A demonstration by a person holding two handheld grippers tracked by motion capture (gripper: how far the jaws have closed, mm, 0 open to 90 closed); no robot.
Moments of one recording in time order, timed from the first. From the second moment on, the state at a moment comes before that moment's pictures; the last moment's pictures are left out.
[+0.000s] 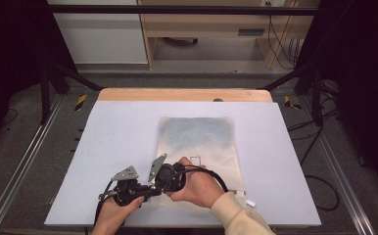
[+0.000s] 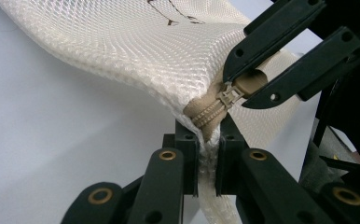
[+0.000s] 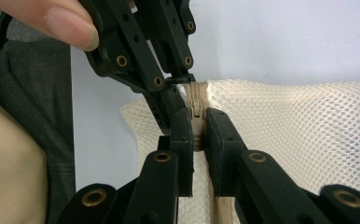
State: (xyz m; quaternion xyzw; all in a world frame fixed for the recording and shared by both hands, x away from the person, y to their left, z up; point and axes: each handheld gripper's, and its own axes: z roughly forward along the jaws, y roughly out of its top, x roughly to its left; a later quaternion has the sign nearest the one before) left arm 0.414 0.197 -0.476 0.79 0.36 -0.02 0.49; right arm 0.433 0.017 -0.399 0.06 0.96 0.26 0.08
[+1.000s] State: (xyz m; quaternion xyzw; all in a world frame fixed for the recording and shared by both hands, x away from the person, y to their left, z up) left arm 0.410 0.197 -0.469 0.80 0.35 0.02 0.49; right arm 0.431 0.012 -0.401 0.06 0.96 0.26 0.09
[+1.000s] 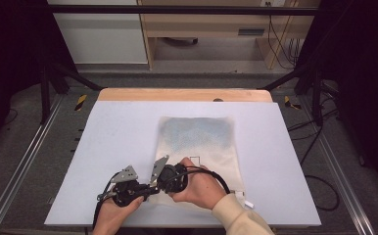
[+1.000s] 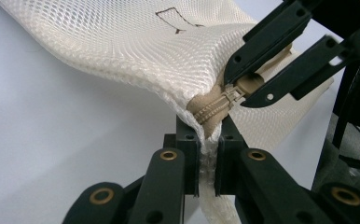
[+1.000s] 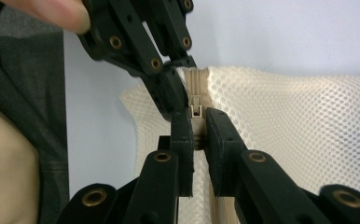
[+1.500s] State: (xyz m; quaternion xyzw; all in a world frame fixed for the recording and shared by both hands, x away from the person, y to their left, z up) left arm 0.409 0.196 -0.468 0.80 0.34 0.03 0.49; right arm 0.432 0.004 -0.404 0.07 0.96 0.26 0.09
